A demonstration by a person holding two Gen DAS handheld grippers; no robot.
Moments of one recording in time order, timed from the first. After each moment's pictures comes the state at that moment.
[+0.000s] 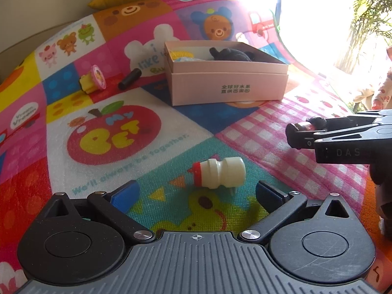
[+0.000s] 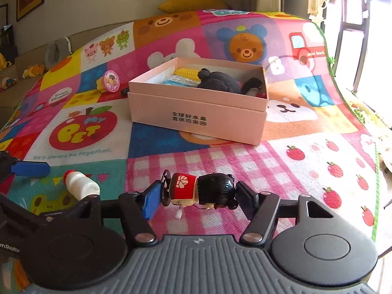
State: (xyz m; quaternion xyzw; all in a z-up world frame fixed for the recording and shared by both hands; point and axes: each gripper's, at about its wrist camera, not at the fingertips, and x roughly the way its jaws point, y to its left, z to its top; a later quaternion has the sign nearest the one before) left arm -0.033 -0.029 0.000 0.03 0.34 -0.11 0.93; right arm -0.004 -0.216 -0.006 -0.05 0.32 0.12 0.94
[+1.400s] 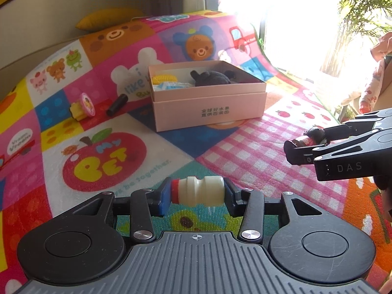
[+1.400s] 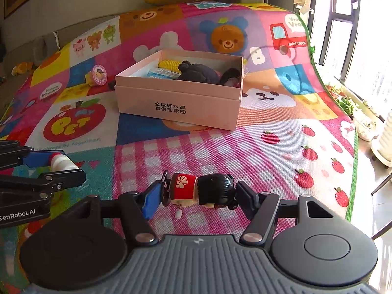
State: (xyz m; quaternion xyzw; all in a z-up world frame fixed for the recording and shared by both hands) left arm -0.043 -0.039 0.025 0.05 0.30 -0.13 0.94; right arm -0.020 -0.225 0.012 -0.06 0.35 0.10 0.93
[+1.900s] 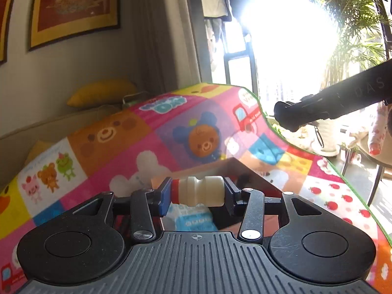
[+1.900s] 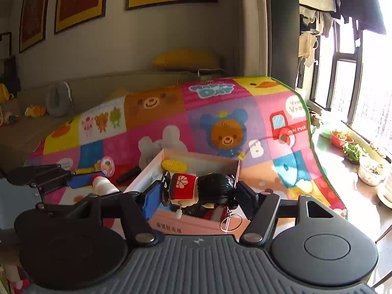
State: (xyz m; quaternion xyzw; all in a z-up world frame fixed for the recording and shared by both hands) left arm 0.072 -0.062 0.113 0.09 0.15 -0.15 0.97; right arm 0.048 -0.243 0.153 -0.03 0.23 0.14 0.96
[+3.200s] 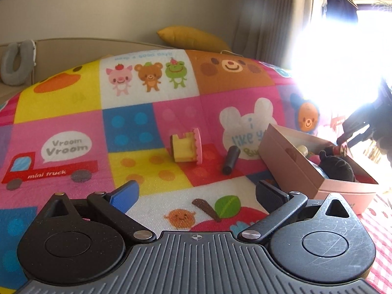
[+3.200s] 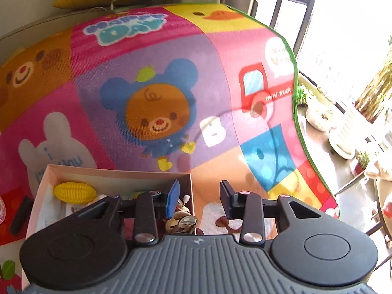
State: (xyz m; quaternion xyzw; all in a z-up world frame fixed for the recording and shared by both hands) left arm 0.071 0.128 0.017 -0.10 0.22 -0.03 0.97; right arm 0.289 -0.217 0.081 -0.03 0.41 -0.08 0.91
